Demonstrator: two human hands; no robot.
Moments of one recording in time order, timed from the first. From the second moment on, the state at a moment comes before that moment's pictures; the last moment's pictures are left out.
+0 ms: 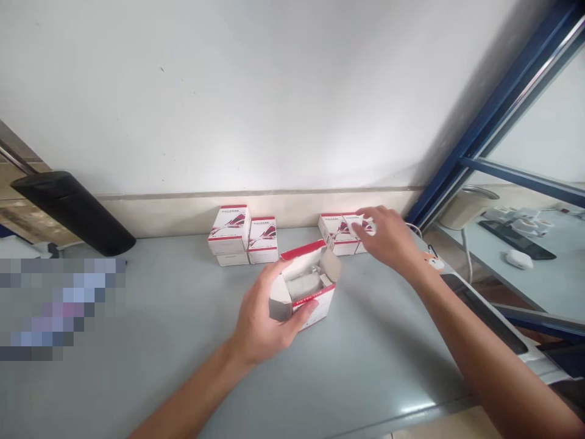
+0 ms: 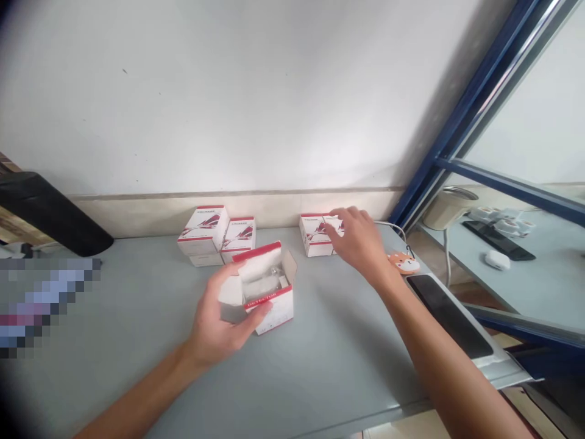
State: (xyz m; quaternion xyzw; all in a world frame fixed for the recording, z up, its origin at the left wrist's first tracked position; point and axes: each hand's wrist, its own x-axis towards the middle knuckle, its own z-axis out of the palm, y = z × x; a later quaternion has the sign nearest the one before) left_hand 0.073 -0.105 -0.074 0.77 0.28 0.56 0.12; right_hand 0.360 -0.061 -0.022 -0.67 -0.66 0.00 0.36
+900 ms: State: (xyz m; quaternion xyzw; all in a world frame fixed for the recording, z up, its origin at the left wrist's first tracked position) left_hand 0.070 -0.103 -0.077 0.78 0.25 0.53 0.23; right_hand 0.280 -0.132 0.035 -0.34 -0.92 0.07 0.20
